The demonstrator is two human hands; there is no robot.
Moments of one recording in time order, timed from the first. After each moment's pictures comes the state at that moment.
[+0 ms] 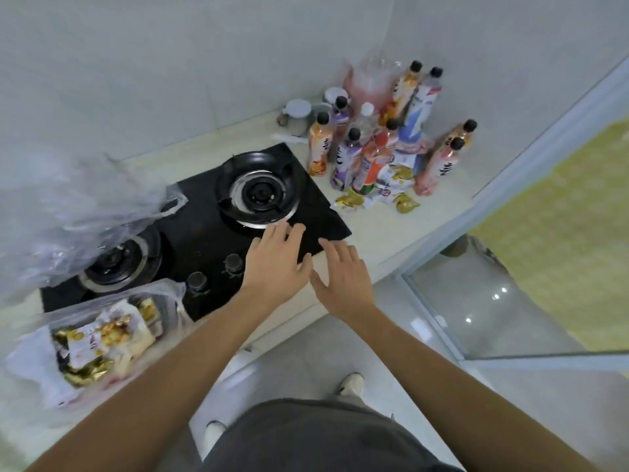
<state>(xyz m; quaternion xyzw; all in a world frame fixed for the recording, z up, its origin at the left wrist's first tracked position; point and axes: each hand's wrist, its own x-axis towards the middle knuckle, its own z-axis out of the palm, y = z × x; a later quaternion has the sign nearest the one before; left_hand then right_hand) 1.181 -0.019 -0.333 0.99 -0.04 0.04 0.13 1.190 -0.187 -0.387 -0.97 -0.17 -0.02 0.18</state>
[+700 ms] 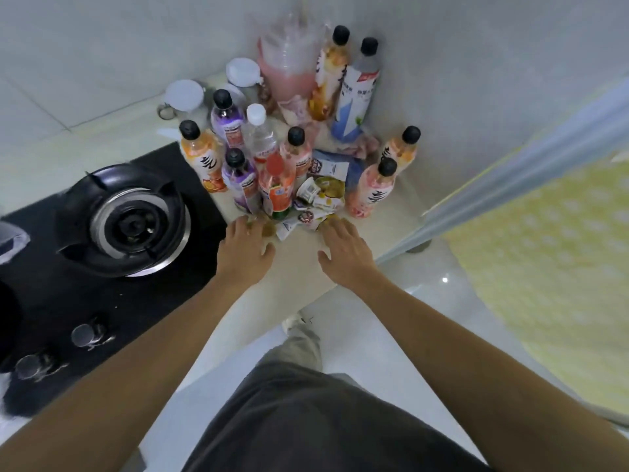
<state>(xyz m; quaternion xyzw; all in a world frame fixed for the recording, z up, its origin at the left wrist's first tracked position) 1.430 -0.176 -0.458 0.98 0.07 -0.12 0.16 1.460 -0.405 -0.454 -0.97 -0.15 0.17 0.12</state>
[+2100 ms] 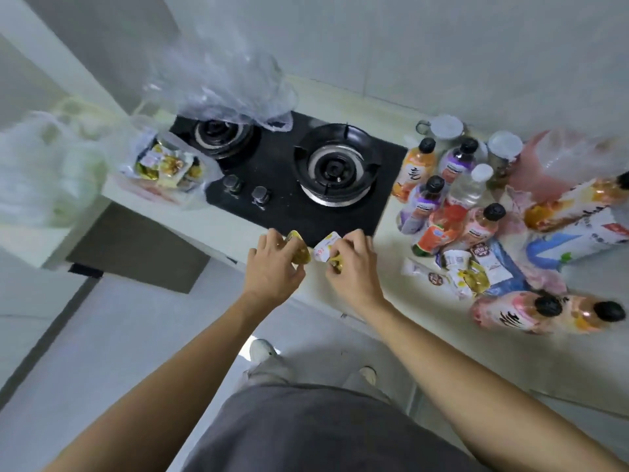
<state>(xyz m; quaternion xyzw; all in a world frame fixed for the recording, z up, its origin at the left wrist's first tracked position) 1.235 -0.216 -0.383 0.87 0.49 0.02 0.11 1.405 -0.295 -0.417 -0.76 -0.55 0.12 0.31</state>
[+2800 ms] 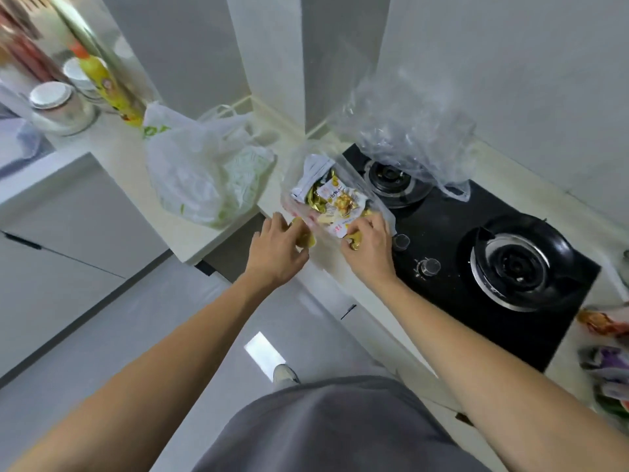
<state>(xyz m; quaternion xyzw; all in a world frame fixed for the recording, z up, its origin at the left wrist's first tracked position) 0.919 0.046 -0.368 0.79 0.60 0.07 0.12 1.134 0.031 -0.400 -0.69 -0.63 0.16 0.31</state>
